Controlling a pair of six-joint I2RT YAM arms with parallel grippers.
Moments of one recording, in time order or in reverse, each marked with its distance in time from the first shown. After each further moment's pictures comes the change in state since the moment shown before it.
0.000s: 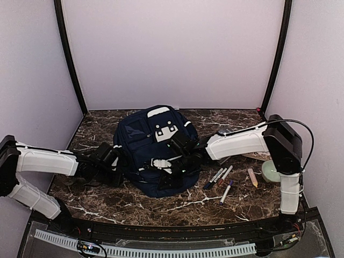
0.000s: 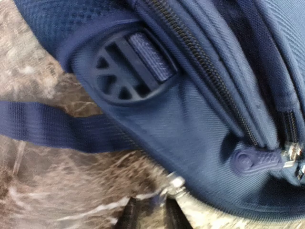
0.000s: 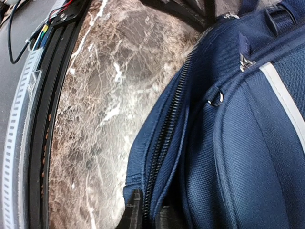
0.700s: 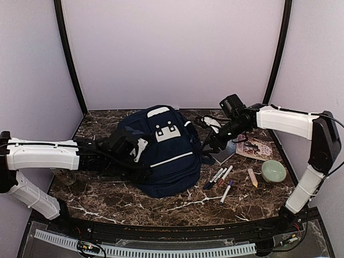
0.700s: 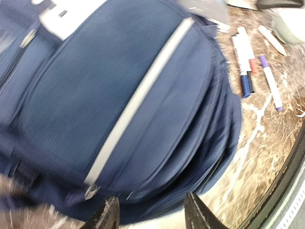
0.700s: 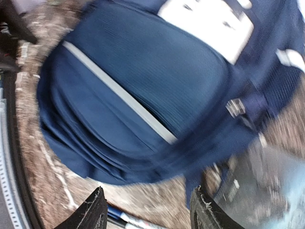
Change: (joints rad) left arm -0.274 -0.023 0.295 -0.093 0.012 0.146; right arm -0.427 -0.365 -0.087 -0.279 0.060 -0.017
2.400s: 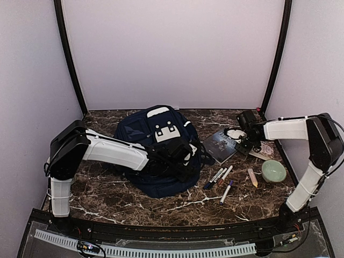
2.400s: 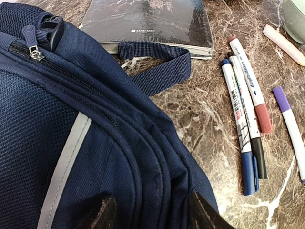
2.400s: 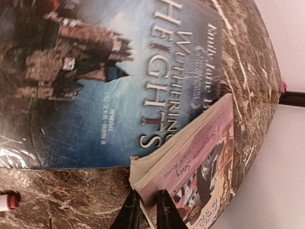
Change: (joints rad) left arm -0.096 0.721 0.489 0.261 -0.060 0.117; right arm -0.216 0.007 -0.310 0.269 0.829 -0.198
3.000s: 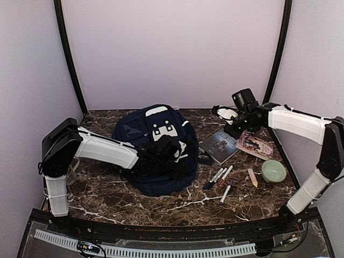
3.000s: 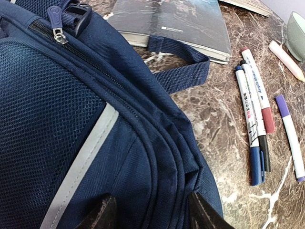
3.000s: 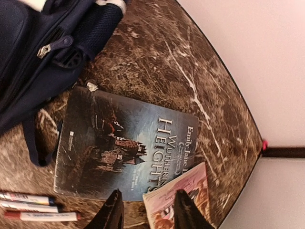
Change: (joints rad) left arm 0.057 -0.072 -0.127 0.090 0.062 -0.068; right arm 0.132 -0.120 0.235 -0.153 -0.157 0.055
